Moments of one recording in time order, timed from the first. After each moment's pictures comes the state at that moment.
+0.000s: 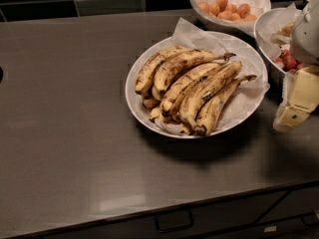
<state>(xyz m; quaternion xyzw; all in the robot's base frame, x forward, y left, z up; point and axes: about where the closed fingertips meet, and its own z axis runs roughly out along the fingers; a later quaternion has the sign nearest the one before) 0.438 -0.216 0.978 -0.60 0.78 -0.04 0.16</state>
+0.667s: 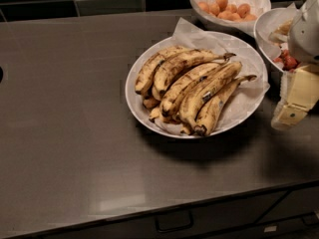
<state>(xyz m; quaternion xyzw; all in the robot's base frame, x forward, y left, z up) 0.441 -0.213 0.979 -0.61 0.78 -0.04 0.16</state>
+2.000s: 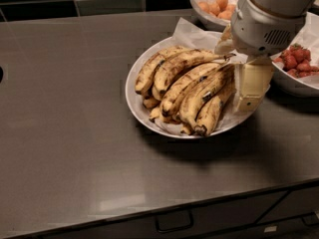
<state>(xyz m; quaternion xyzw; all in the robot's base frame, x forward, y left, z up) 0.461 -0.143 0.970 -0.71 0.69 -0.02 0.11</state>
